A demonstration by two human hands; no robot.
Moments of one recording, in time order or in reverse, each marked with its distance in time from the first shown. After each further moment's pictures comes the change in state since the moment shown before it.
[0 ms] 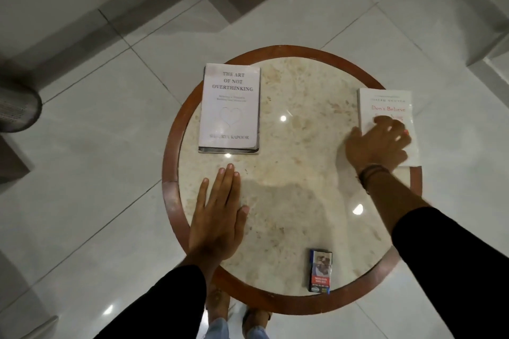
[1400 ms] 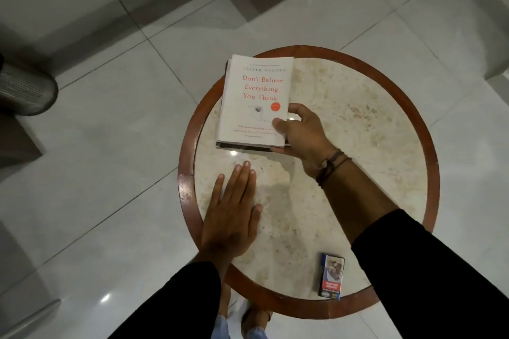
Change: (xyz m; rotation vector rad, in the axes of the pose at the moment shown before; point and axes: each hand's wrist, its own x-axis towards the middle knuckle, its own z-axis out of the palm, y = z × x) left_hand 0.002 0.000 0.006 -0.006 0.080 0.009; right_hand -0.097 -0.130 -0.002 0.915 -0.819 0.006
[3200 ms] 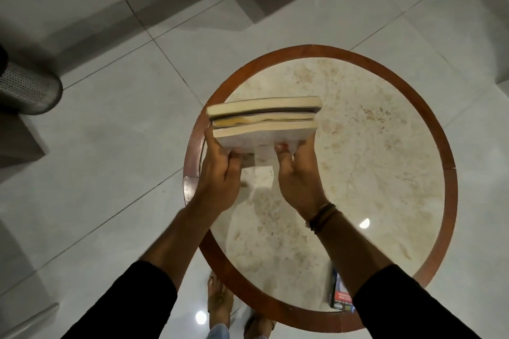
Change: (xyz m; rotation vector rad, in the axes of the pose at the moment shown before) left_hand 0.074 -0.019 -0.098 -1.096 0.164 -0.331; right_hand -0.024 0.078 0.019 -0.130 -0.006 -0.607
